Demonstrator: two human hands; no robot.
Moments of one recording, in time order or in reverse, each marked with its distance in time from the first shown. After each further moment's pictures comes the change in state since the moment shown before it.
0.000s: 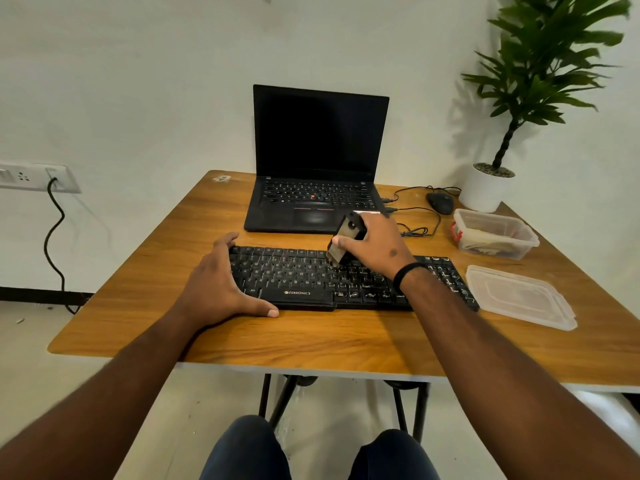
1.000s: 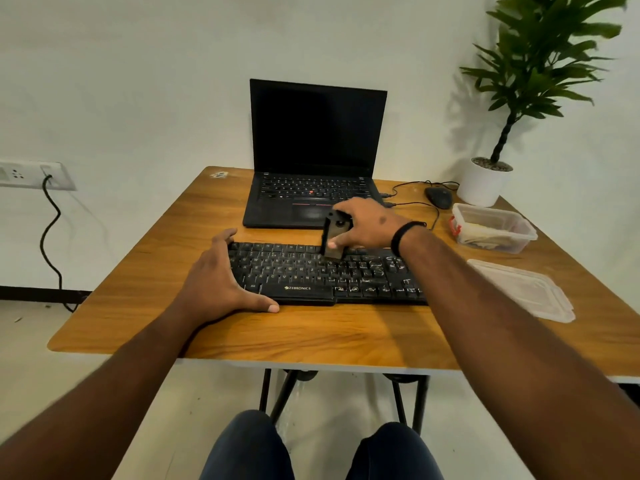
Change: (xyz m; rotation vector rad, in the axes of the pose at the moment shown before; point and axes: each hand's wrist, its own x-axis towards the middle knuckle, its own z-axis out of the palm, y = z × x) left_hand 0.000 0.001 -0.001 0.014 -0.005 -0.006; right_hand 0.016 -0.036 -0.027 -0.180 -0.421 -0.062
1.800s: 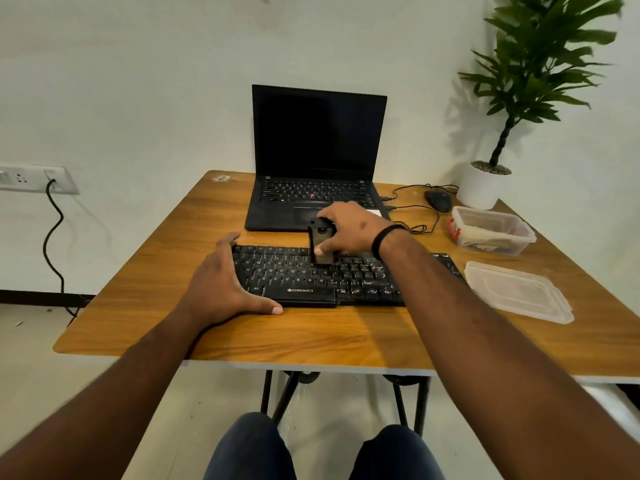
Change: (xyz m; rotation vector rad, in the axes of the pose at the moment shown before) left_hand 0.000 0.000 0.001 0.010 0.004 0.002; right_hand 0.004 -0.025 0.010 0.008 -0.031 -0.039
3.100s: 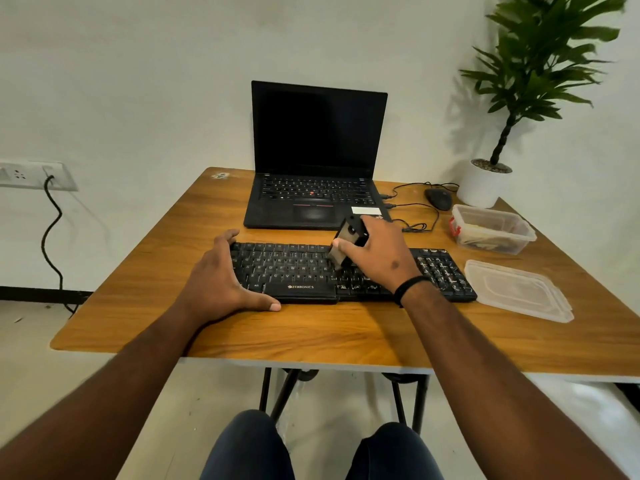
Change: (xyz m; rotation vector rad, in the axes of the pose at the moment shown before) left_hand -0.001 0.000 0.000 -0.018 0.005 0.014; right_hand -0.035 0.041 0.039 0.049 0.550 0.081
